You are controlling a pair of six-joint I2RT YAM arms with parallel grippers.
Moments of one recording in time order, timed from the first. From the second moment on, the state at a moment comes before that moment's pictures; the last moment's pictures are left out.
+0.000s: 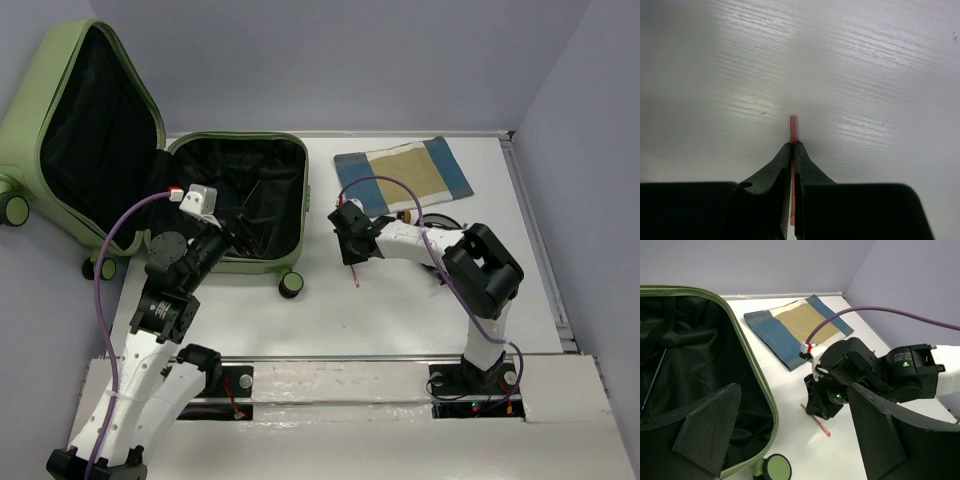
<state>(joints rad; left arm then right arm) -0.33 0.61 0.70 -0.06 0.25 -0.36 0.75 1.89 1.22 -0.40 0.24 0.47</state>
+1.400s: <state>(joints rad) -0.34 0.56 0.70 -0.06 0.25 -0.36 0.24 1.98 1.61 -0.60 0.29 0.23</state>
